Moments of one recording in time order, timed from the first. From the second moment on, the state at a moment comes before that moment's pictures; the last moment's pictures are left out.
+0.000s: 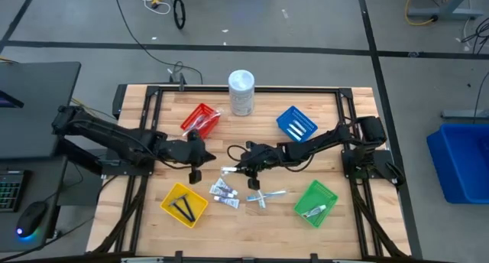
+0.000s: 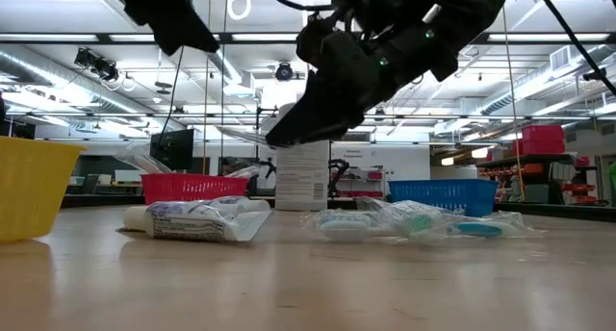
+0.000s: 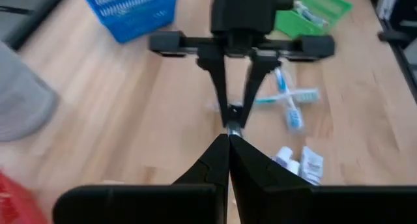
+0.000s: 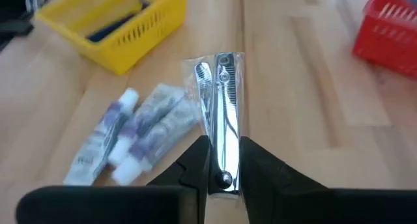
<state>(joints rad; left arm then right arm) -0.26 1.08 0.80 -0.36 -0.32 -0.28 0.10 1.88 1.04 0.25 -0.02 0.06</state>
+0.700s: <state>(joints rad) -0.17 1.10 0.80 -0.32 -0.30 -0.39 0.10 1.83 1.04 0.34 0.17 0.07</state>
